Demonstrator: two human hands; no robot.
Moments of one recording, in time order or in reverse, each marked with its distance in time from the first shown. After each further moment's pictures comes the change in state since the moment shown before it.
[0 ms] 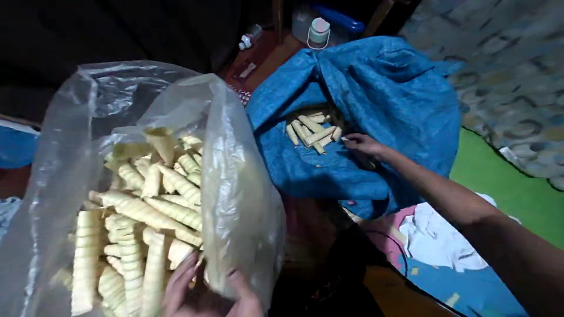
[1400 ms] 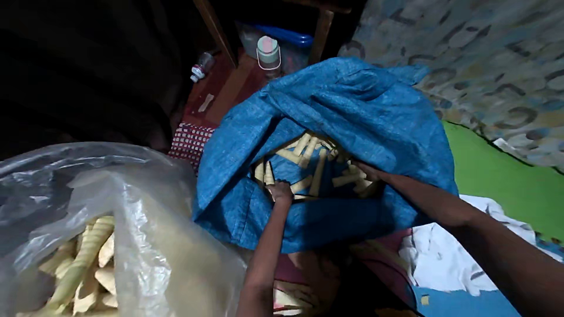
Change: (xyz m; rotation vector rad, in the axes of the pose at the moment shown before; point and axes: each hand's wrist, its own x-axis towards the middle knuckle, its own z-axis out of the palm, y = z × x) left_hand -0.004 -0.126 0.417 1.102 -1.728 -0.057; right_hand 0.028 0.166 -0.074 -0.425 0.071 -0.851
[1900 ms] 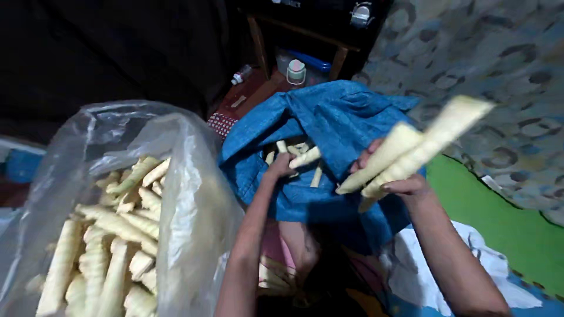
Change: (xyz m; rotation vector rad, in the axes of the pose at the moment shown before) left_hand -0.076 -0.045 -0.053 -0.543 0.492 0.551; right_hand 0.032 -0.222 -0.123 1.100 0.078 -0.237
